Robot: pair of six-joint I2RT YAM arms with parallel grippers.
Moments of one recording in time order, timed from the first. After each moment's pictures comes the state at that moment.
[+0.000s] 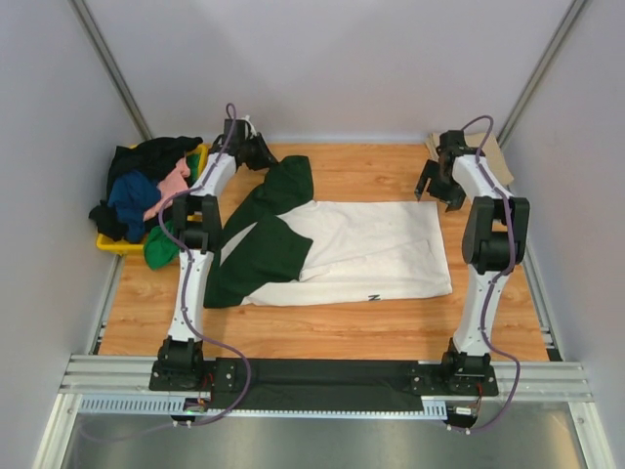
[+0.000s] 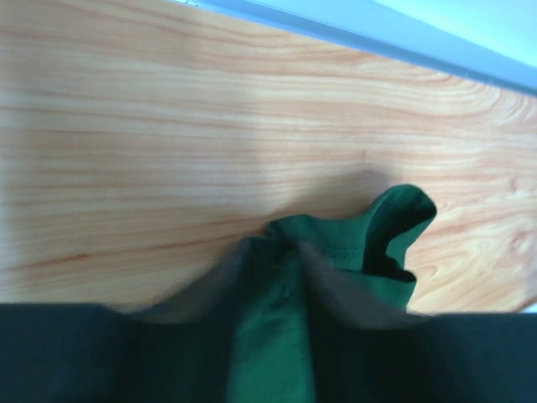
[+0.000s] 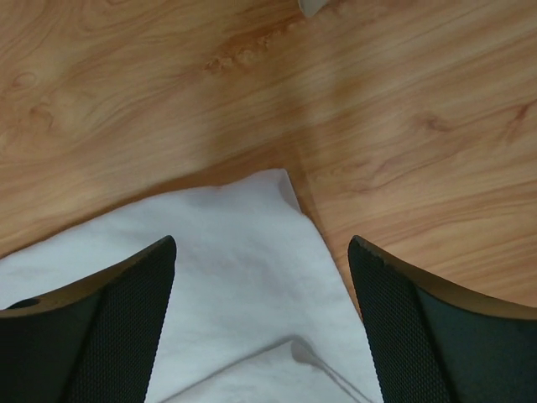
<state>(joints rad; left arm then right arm) -0.11 2.72 2.46 -0.44 0.37 -0.51 -0.03 2.13 1.79 -0.81 0.10 0.40</state>
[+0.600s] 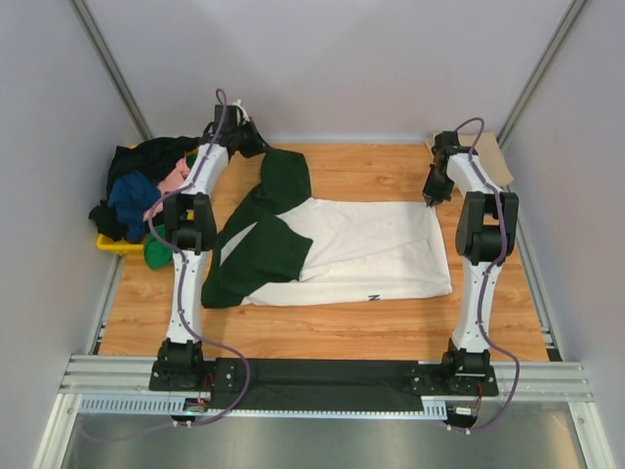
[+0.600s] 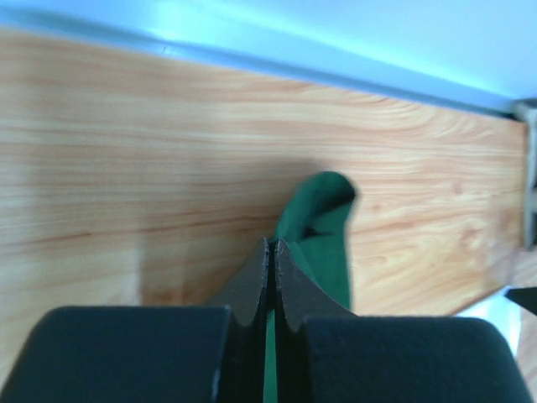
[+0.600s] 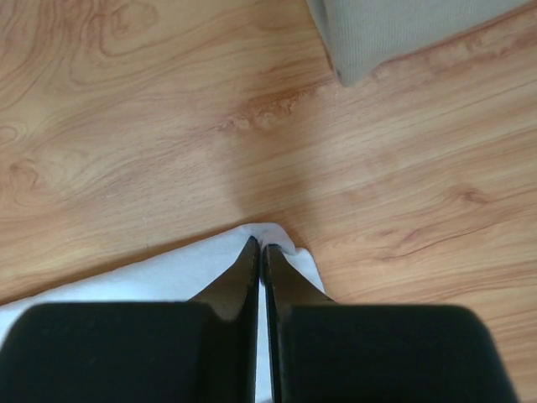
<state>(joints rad) -0.10 2.64 2.45 -0.45 0.38 -0.52 -0.03 2.33 1.96 -0.85 0.10 0.36</state>
